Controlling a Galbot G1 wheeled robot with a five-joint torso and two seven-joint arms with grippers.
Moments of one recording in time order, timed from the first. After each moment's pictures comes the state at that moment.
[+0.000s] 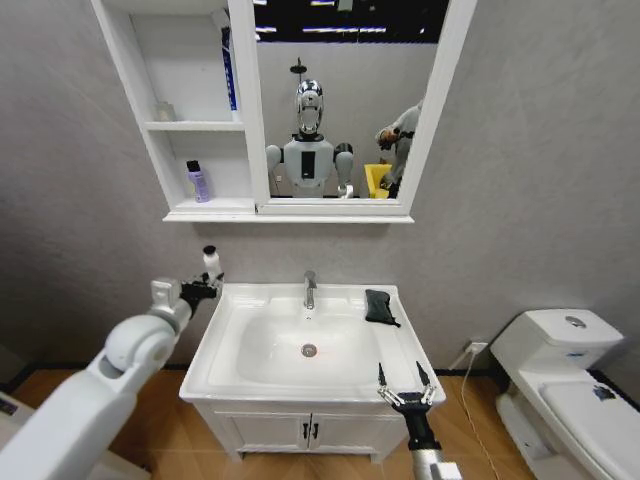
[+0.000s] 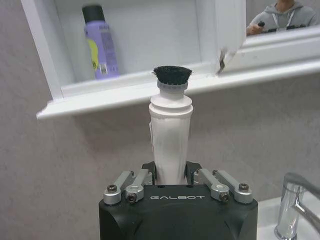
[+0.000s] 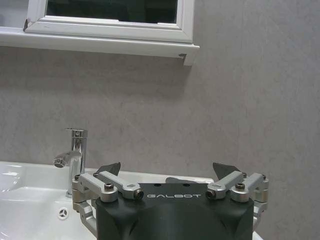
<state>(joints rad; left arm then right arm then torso) 0.73 -0.66 -0.39 -2.12 -1.00 0.71 -0.38 -1.65 1.40 0.52 1.85 0.04 0.57 0.11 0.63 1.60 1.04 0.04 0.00</state>
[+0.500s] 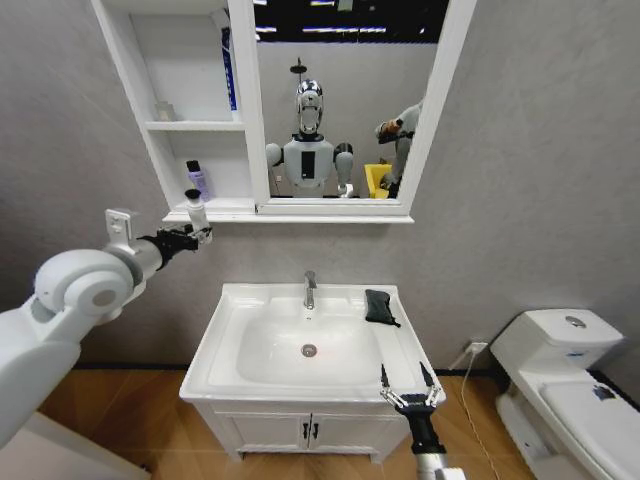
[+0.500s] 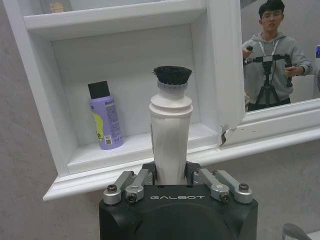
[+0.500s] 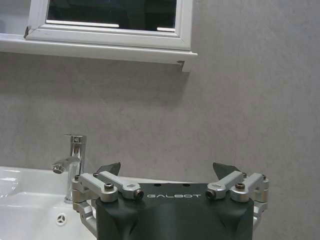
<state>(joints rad) 0.33 -0.54 -0.21 -2.03 -1.26 0.74 -0.42 -1.67 1.40 0.53 1.88 0.04 0.58 0.11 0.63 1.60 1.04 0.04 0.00</state>
